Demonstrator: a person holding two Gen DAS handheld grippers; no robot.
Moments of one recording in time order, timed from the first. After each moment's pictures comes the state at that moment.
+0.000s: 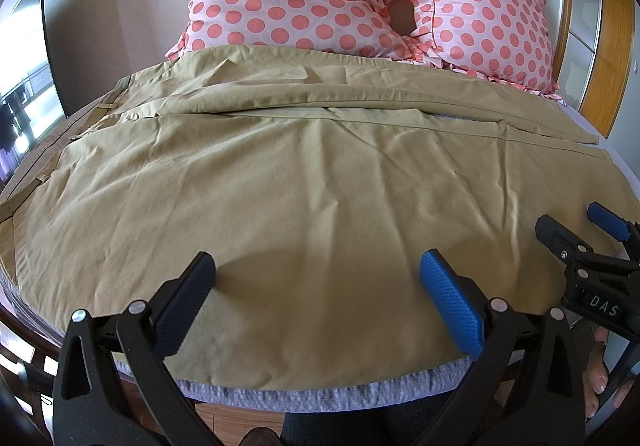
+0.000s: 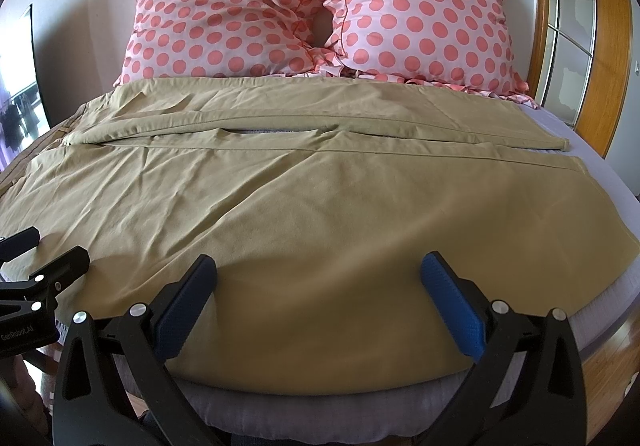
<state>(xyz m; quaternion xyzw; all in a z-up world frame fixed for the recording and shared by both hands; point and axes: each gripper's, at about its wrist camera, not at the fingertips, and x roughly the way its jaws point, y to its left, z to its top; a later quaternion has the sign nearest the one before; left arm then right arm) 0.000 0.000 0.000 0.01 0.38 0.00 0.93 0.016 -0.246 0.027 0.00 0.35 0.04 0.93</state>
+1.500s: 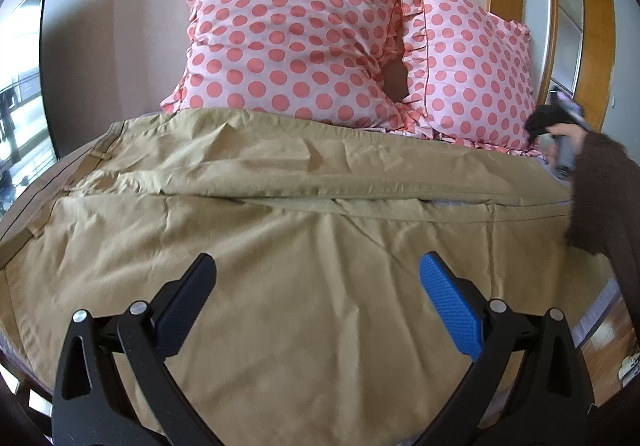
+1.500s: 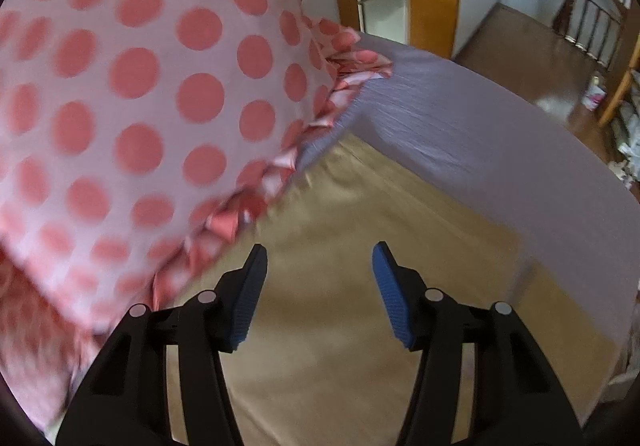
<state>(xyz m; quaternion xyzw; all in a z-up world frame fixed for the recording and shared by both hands) 0.029 0.031 0.050 -0.02 0.30 -0.05 0.95 0.341 -0.480 0.067 0.25 0.45 -0.30 0.81</state>
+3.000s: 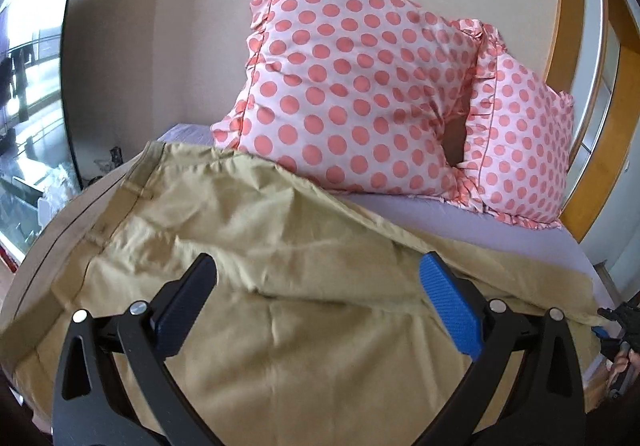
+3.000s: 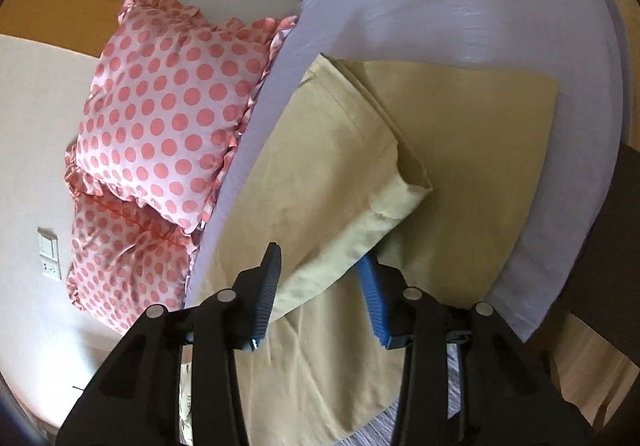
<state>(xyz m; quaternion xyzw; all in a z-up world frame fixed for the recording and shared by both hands) 0.099 0.152 0.108 -0.11 0.29 -0.03 0.95 0.029 -0.518 0.010 0.53 0.32 -0.10 0.78</state>
